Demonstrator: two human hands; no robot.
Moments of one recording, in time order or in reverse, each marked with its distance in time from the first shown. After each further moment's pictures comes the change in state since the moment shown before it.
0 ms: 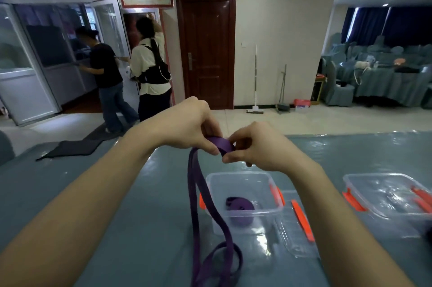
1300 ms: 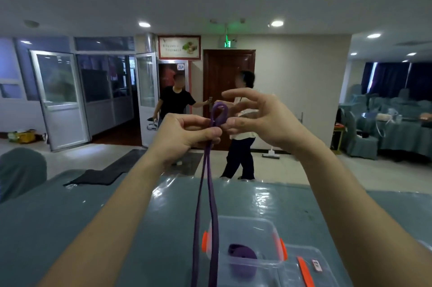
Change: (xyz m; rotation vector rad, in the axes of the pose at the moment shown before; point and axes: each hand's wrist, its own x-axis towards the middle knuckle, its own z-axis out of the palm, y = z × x) left_hand -0.036 0.047 -0.043 -0.963 0.646 -0.108; right_hand 0.000 -0.085 -0.126 0.488 0.139 -0.400
